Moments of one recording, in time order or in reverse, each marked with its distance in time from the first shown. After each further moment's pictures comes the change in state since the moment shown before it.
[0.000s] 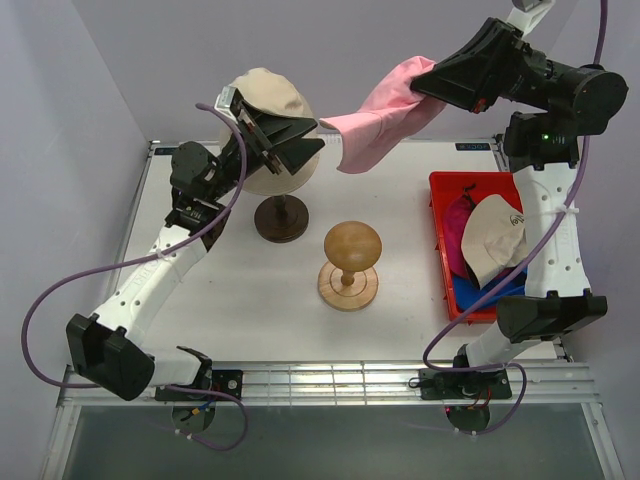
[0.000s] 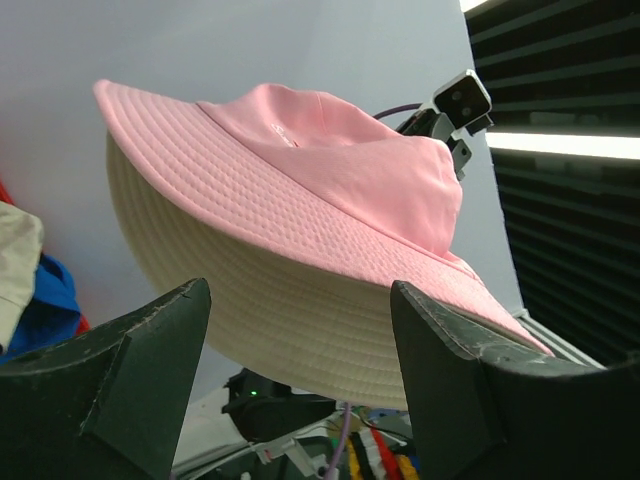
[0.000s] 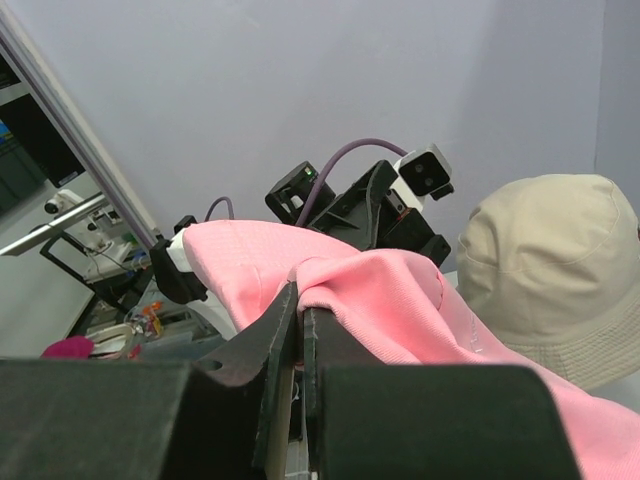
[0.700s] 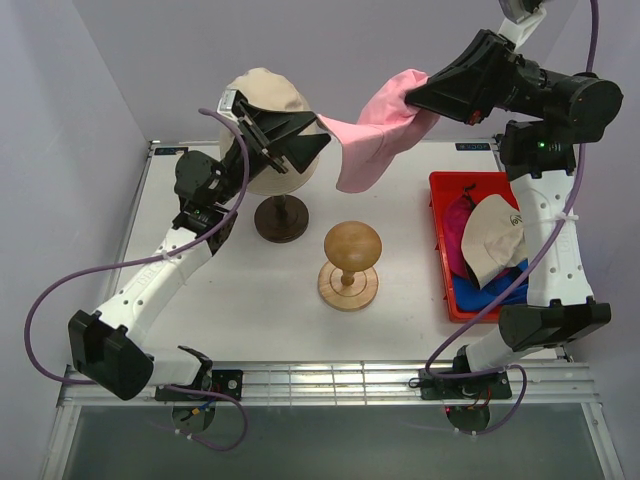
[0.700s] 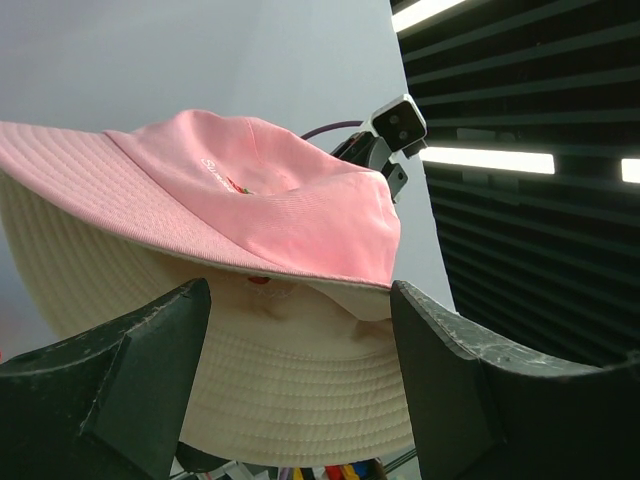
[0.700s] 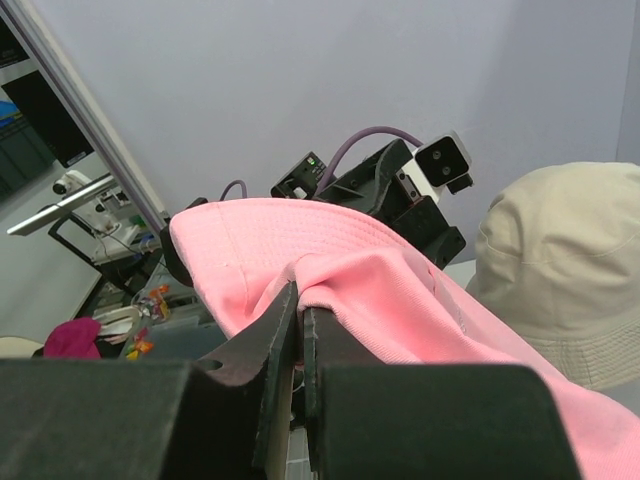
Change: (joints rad) left arm -0.064 0.006 -0.029 0.146 -0.083 -0.159; right arm 0.032 -0.050 -0.075 0.007 -0.020 -0.031
